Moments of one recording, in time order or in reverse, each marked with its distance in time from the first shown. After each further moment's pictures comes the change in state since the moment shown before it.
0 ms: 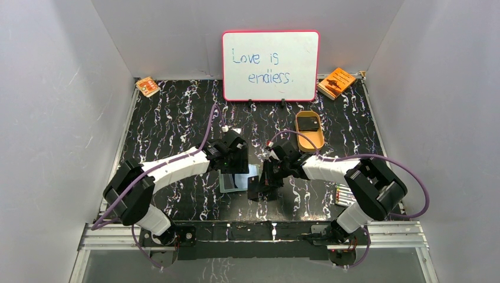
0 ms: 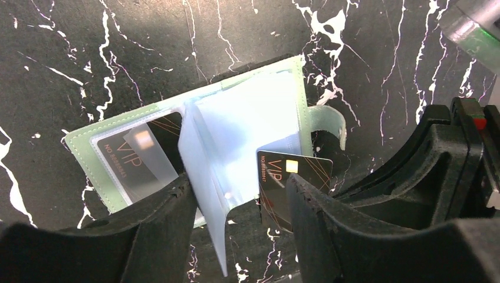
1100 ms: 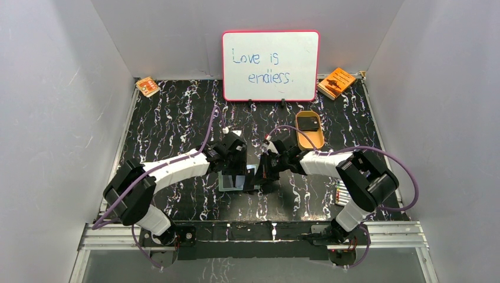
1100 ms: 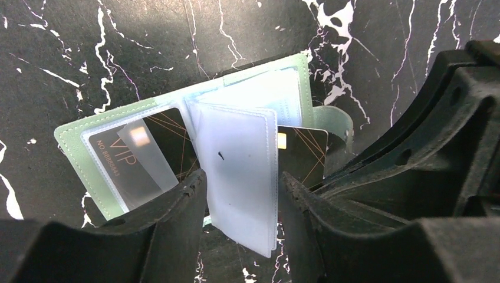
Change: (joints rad) left arm 0.000 0.000 -0.034 0.047 0.011 0.023; right arm -0.047 0.088 0.034 0.145 -0.089 -0.013
